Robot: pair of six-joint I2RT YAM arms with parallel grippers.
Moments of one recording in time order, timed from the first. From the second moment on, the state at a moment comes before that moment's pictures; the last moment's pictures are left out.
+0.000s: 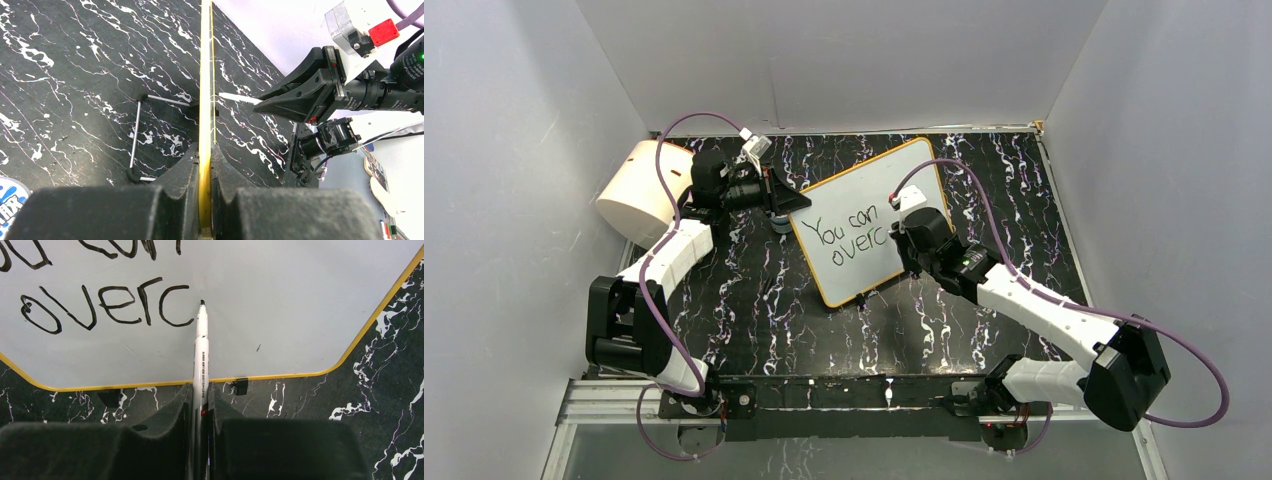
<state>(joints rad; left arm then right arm) -0.18 1.49 1.00 0.16 1.01 -0.32 0.78 1.19 0.87 -0.35 0.27 0.15</state>
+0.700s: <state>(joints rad) -0.18 1.49 1.00 0.16 1.01 -0.32 0.77 1.21 0.87 -0.35 0.22 0.15</state>
